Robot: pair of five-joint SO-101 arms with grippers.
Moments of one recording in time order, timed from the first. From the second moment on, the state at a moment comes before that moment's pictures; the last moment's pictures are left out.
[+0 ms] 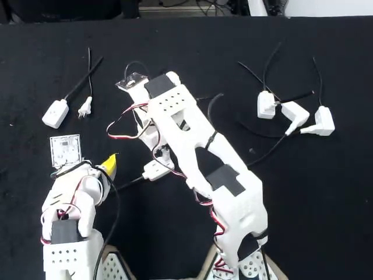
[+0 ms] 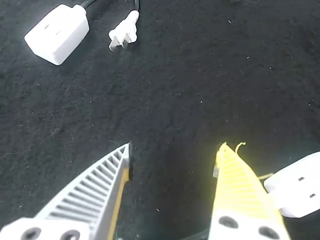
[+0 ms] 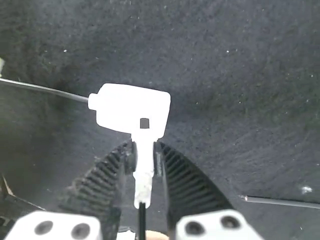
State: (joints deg) left arm -11.2 -104.0 94.9 52.5 -0.9; right arm -33.1 27.2 -20.7 98.9 7.6
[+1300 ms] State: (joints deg) left arm -11.2 -104.0 94.9 52.5 -0.9; right arm -32.5 32.7 -22.5 98.9 7.2
